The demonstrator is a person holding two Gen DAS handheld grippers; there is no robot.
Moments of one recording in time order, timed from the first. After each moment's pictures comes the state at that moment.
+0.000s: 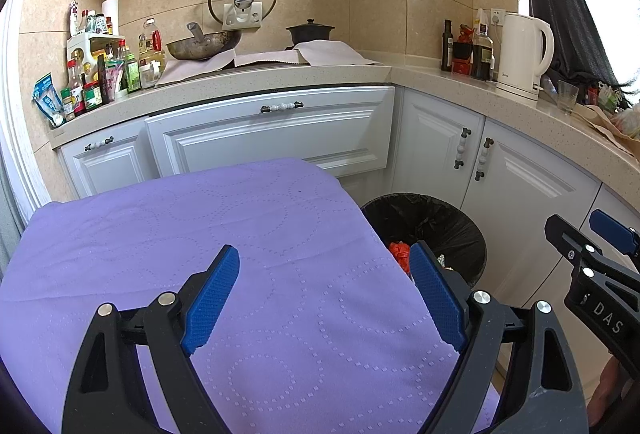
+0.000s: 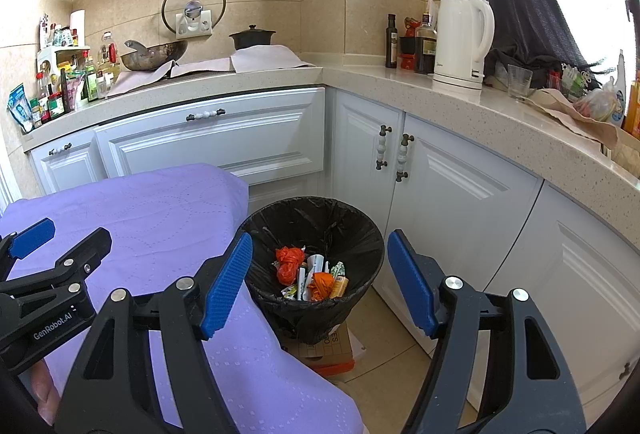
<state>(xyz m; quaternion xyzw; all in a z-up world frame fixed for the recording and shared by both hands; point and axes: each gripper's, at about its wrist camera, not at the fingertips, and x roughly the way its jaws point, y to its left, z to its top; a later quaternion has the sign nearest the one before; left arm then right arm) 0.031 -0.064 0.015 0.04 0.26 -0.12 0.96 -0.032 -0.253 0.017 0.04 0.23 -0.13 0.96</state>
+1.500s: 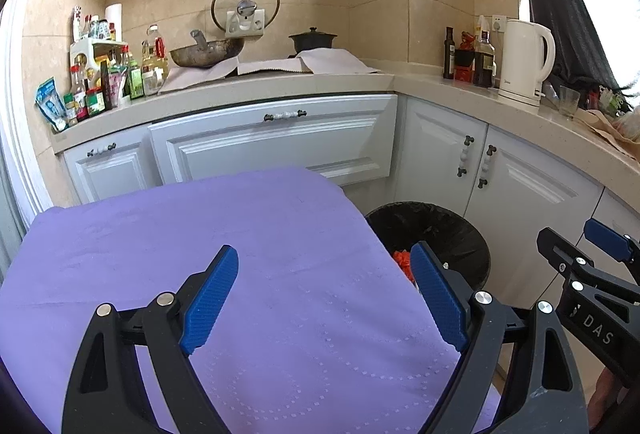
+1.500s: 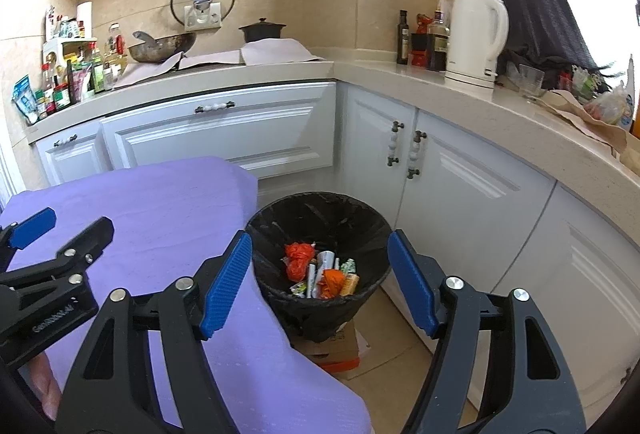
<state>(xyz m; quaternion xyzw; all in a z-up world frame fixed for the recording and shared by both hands) 0.037 -0.067 0.016 0.03 0.26 -0.11 0.96 -0.025 -0.235 0.012 0.03 0.24 -0.11 0.96</state>
